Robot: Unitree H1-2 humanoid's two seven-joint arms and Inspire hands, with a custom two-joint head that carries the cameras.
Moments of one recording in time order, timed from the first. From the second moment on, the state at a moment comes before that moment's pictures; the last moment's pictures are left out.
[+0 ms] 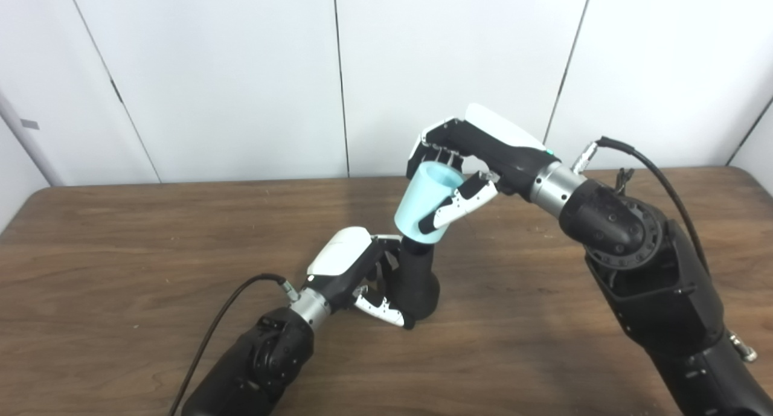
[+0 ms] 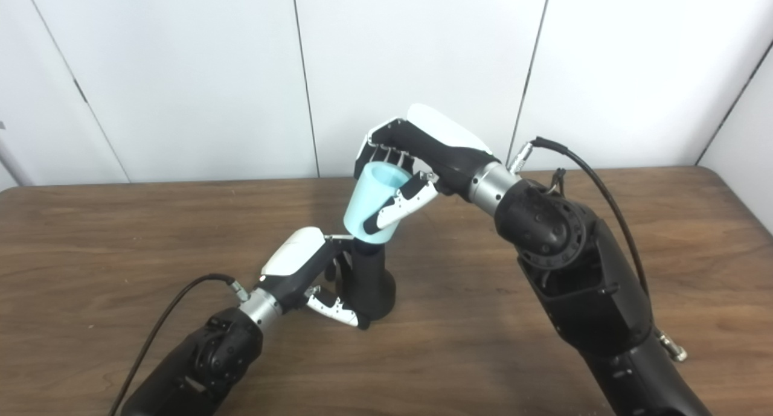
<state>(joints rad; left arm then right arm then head) -0.45 0.24 -0.51 0.25 0.58 -0.10 -0.05 -0.65 -0.37 0.26 -0.32 -0.44 0.42 0.53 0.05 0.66</state>
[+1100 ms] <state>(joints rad) -0.45 0.22 -0.52 0.25 0.58 -0.09 -0.05 -0.66 -0.43 0.30 -0.32 -0.42 0.42 0.58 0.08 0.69</state>
